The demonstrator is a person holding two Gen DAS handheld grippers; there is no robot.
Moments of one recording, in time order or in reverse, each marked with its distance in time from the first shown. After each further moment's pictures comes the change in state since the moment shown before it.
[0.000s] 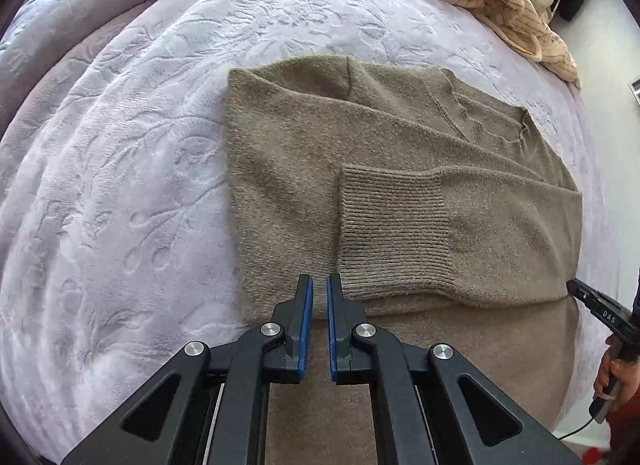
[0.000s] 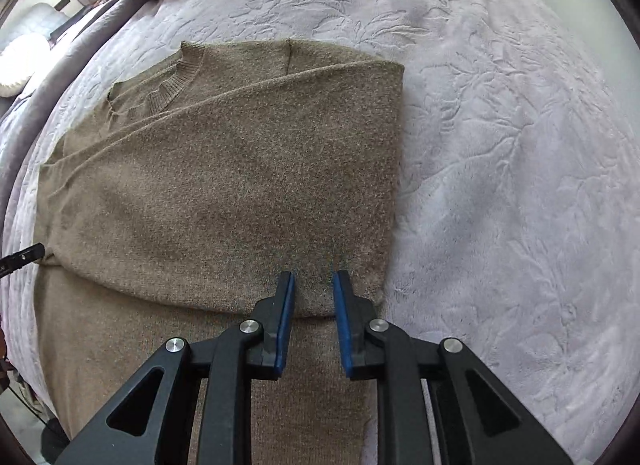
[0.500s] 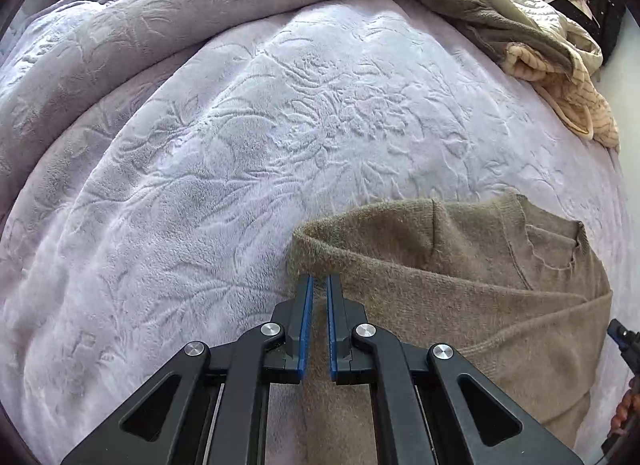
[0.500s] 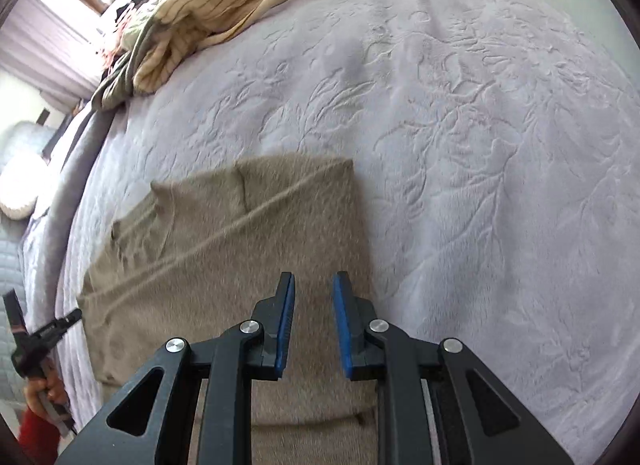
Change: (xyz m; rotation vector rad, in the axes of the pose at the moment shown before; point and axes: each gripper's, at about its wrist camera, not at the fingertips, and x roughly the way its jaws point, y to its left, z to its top) left arm 0.025 0.026 0.095 -0.086 -0.114 0.109; right arm -0.004 -0.058 0.072 0.344 -0.144 0.159
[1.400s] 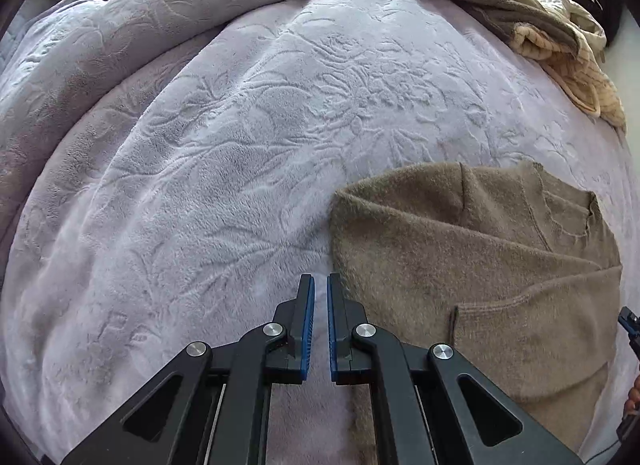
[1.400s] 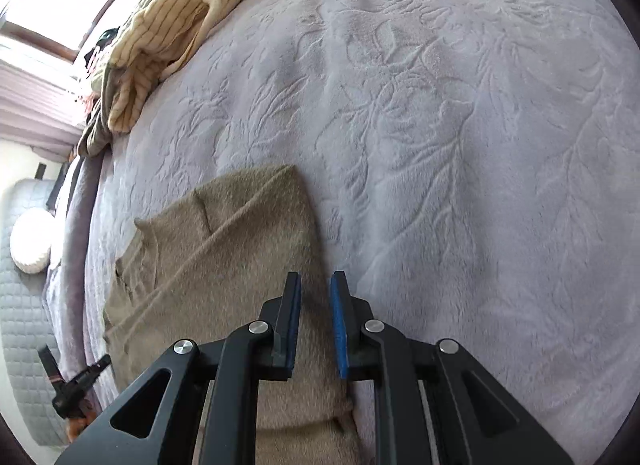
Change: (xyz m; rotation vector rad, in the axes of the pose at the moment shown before) left arm -0.014 0.022 -0.026 0.041 0.046 0.028; right arm -0.002 -0.026 -0.020 0.115 0.047 0.045
